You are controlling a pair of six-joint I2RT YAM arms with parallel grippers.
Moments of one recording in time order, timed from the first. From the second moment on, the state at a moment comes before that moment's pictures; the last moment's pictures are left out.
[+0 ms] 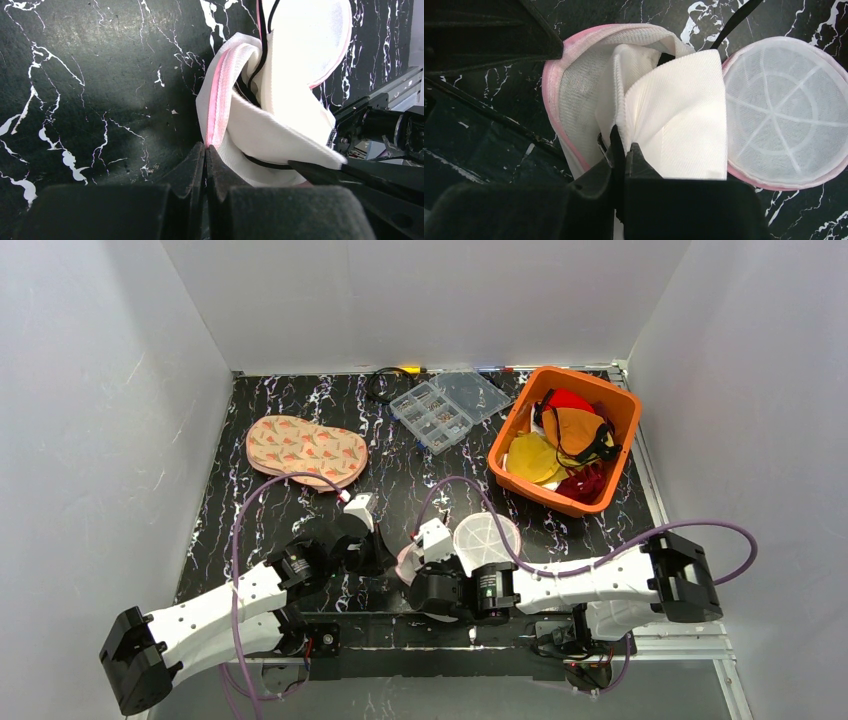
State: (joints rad) left arm -0.91 0.82 0.47 -0.36 -0.06 -0.81; right arm 1.58 1.40 0.92 -0.54 0.70 0.80
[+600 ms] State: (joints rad) left arm -0.91 0.83 0.48 -0.40 -0.07 -0.81; right arm 1.58 1.02 1.02 -0.38 0.57 0.48
